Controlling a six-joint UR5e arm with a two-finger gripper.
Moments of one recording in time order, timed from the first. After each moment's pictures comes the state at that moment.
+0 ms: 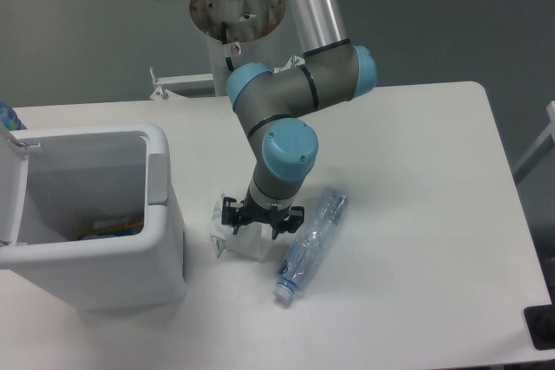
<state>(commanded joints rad) 2.35 -2.01 -1.78 -0.97 1.38 0.45</state>
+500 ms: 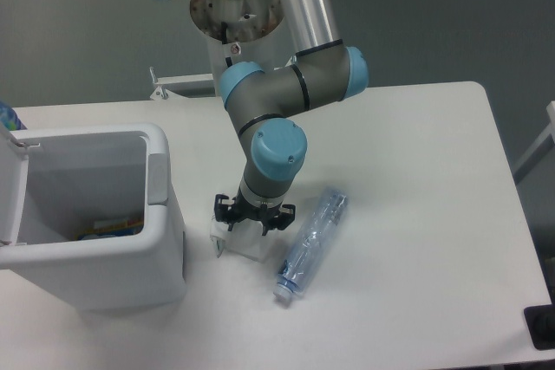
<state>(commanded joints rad) 2.34 -2.00 -1.79 -0.97 1.38 0.45</state>
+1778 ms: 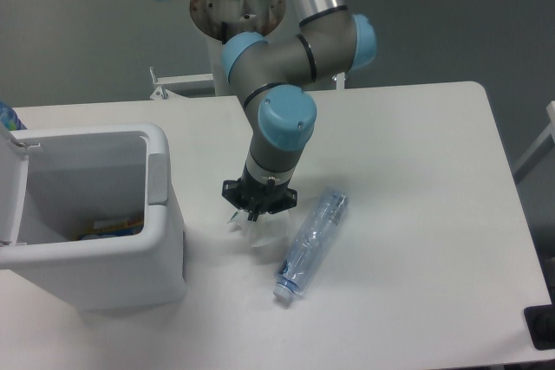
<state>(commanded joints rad) 2.40 -1.86 -1.78 -1.03 1.32 0.49</state>
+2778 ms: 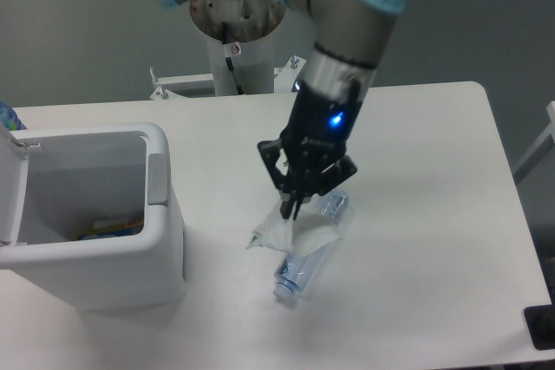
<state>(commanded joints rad) 2.54 -1.77 -1.41 -1.02 0.93 0.22</state>
